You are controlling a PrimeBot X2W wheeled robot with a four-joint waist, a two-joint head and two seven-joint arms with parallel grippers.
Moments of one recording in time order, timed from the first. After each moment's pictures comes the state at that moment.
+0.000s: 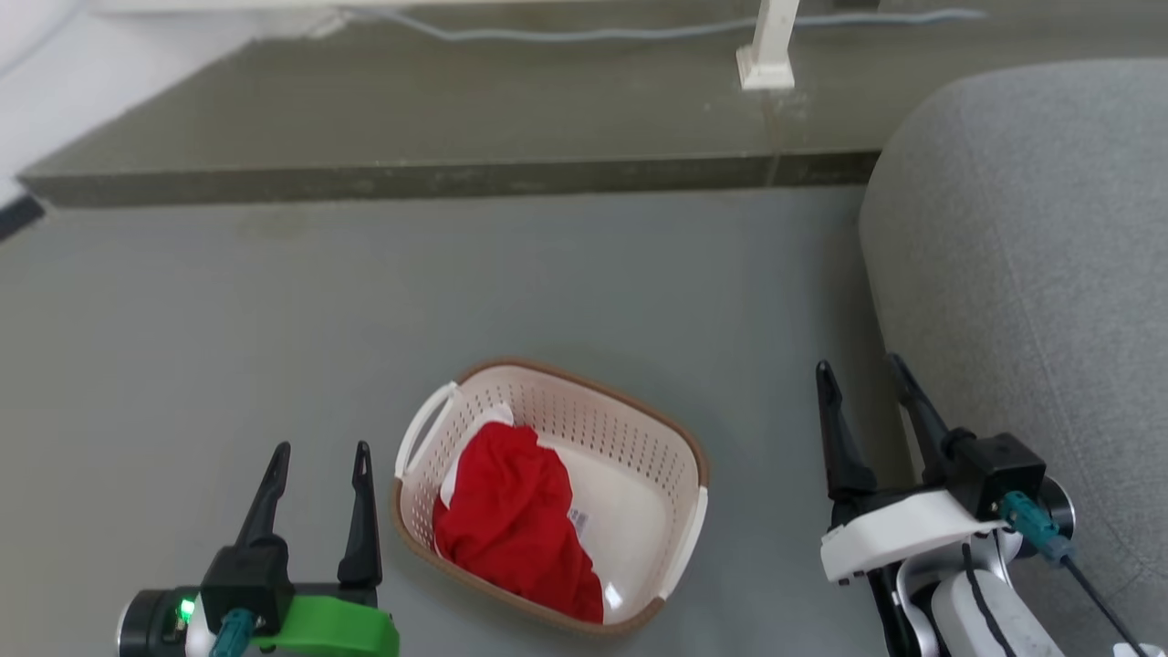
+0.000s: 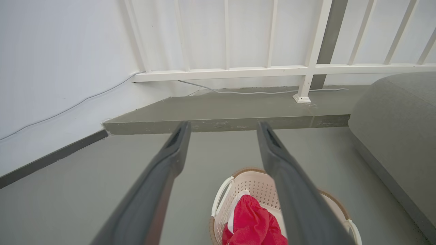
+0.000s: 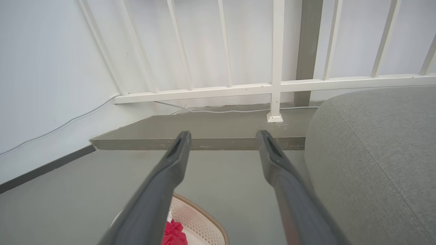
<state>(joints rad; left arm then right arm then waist) 0.10 0.05 -0.19 0.01 -0.15 0.08 -0.25 0.01 -0.05 0.26 0.08 0.18 -0.10 -0.25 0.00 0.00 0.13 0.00</state>
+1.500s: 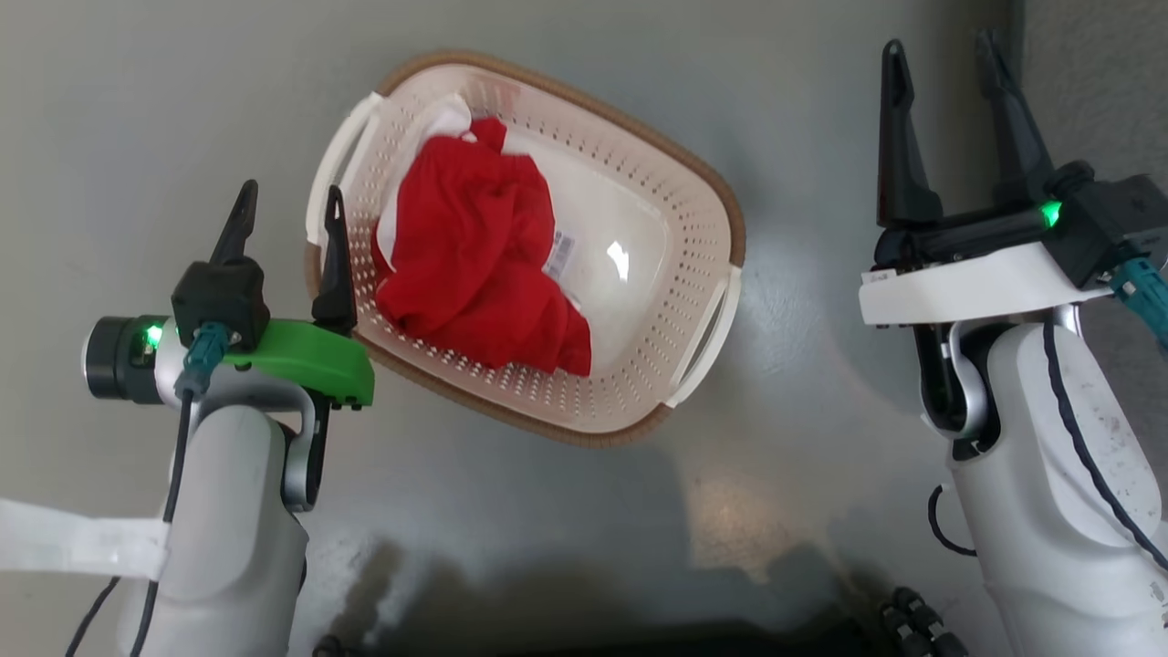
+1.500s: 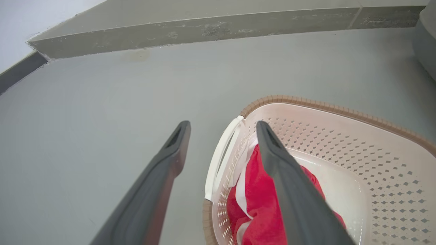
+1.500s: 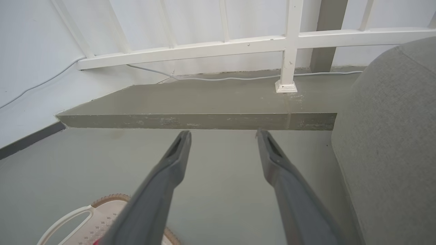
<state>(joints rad) -0.47 0.05 -0.20 0.39 -0.14 0.03 -0.25 -0.40 -0.06 0.18 0.03 0.15 -0.05 -0.25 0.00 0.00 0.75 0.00</state>
